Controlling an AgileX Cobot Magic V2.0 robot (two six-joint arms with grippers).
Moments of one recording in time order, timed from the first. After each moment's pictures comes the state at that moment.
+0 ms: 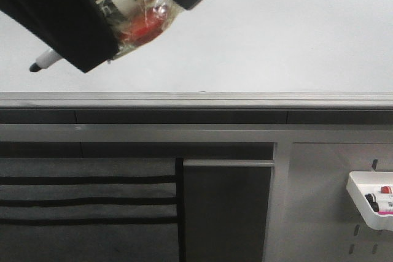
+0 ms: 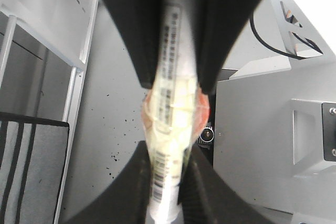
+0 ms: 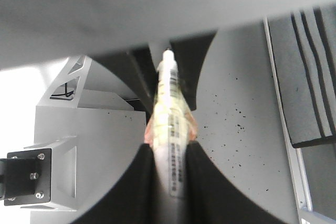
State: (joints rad) left arm -0.74 1.28 -1.12 -0.45 1.10 0.92; right arm 0.70 1.37 -1.27 0.60 1.11 -0.96
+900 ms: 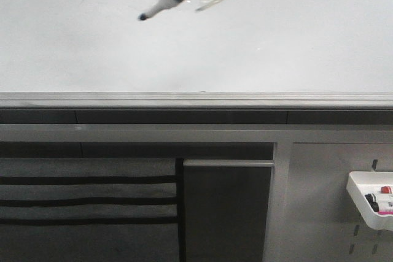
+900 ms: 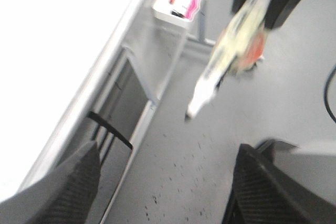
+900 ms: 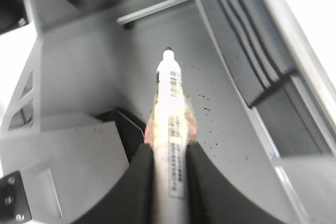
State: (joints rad) left arm -0.56 1.07 -1.07 -0.48 0.94 0.83; right arm 0.57 1.22 -1.22 0.47 1.08 -0.69
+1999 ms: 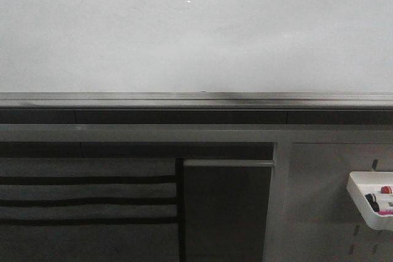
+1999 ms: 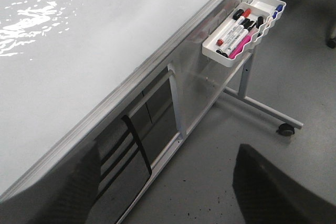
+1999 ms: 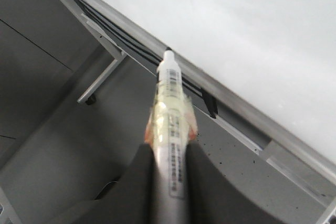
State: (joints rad) left arm -0.47 0.77 -0.78 -0.57 0.74 0.81; right arm 0.32 1.28 -1.24 0.54 0.94 -0.53
